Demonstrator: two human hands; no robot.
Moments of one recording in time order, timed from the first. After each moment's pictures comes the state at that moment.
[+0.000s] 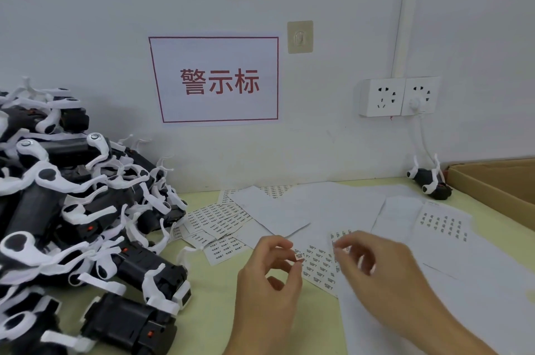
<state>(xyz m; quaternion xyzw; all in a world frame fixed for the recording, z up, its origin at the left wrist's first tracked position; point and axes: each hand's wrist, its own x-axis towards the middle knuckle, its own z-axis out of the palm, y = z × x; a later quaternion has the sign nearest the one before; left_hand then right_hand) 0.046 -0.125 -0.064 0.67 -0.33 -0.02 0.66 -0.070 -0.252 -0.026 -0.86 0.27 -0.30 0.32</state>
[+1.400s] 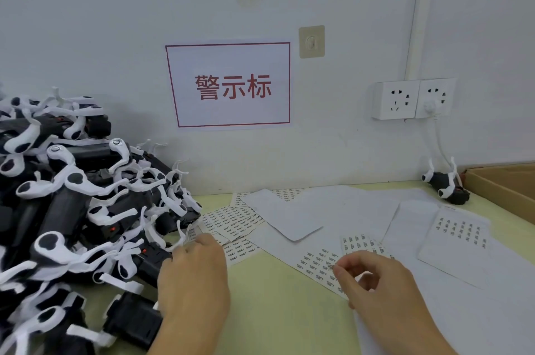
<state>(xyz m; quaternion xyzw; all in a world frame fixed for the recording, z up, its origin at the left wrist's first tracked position) 0.089 -0.063 -0.017 0.96 -0.21 0.20 -0.02 -0.057 -0.234 -0.045 -0.79 0.26 -0.32 0.46</state>
